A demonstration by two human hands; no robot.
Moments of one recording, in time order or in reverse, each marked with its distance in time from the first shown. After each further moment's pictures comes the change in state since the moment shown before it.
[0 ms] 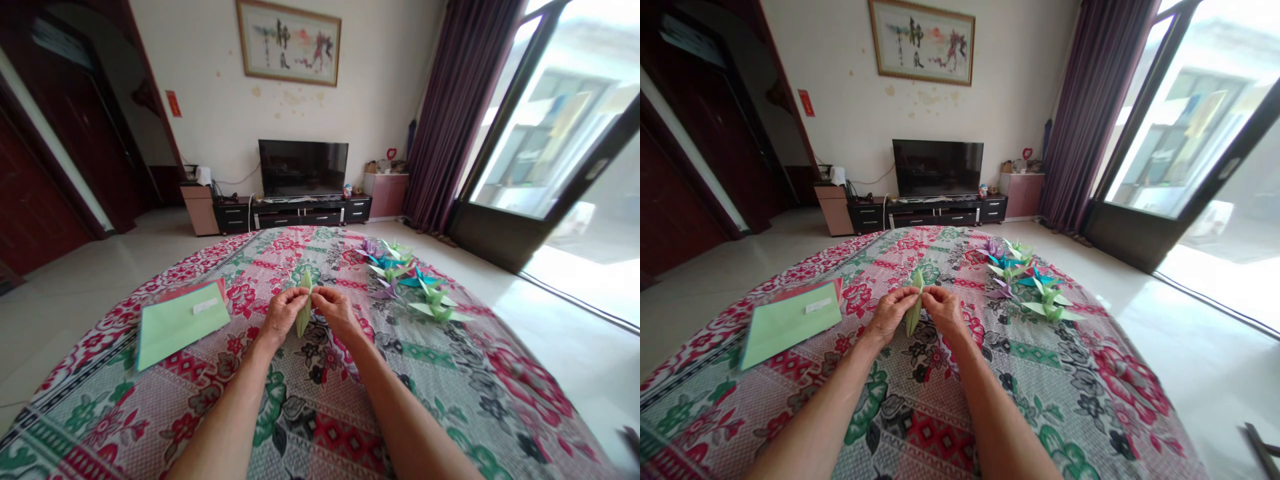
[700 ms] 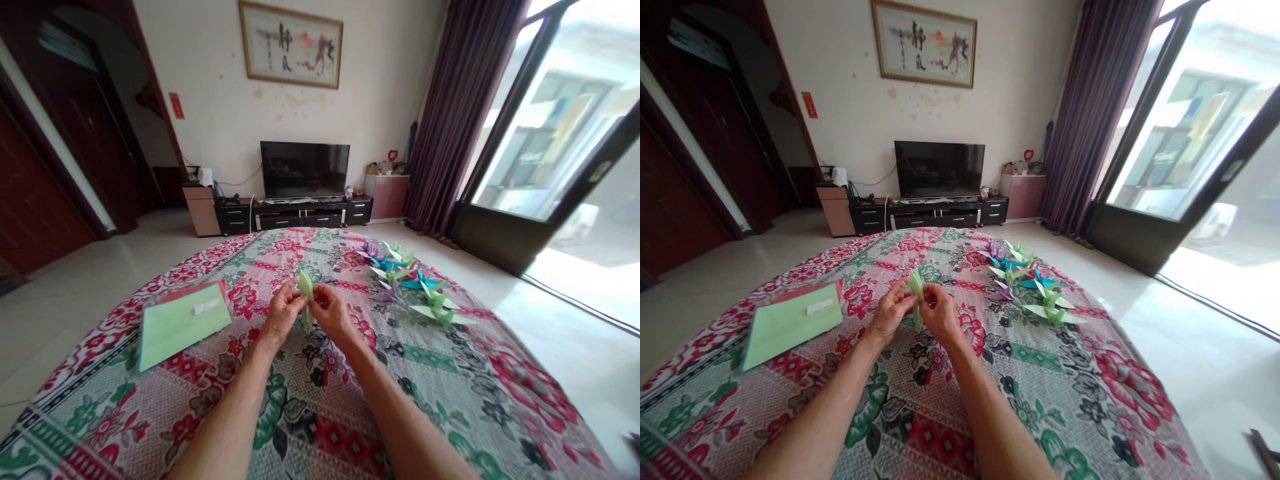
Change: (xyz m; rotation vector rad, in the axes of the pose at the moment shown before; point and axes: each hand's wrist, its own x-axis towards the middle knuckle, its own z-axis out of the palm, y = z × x) left_hand -0.002 0.008 0.002 -0.061 -0.007 0.034; right_hand 0.001 0.003 0.004 -0.346 0.016 -0.278
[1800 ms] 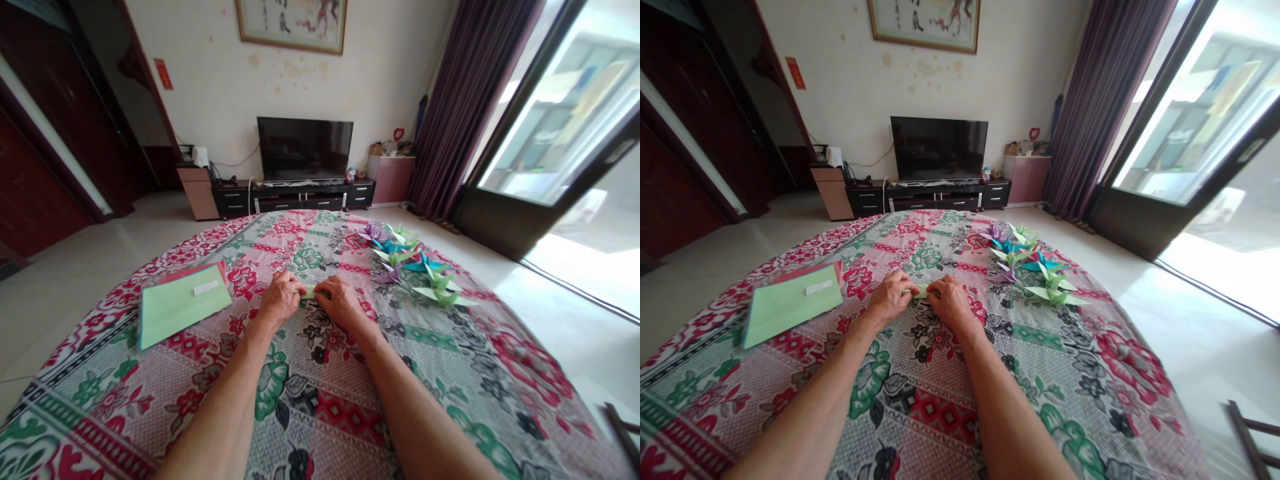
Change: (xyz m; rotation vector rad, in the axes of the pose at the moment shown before) left_hand 0.008 -0.014 -0.030 1.236 -0.171 0.482; right_hand -0.012 0.011 -0.024 -0.642 -0.175 -0.126
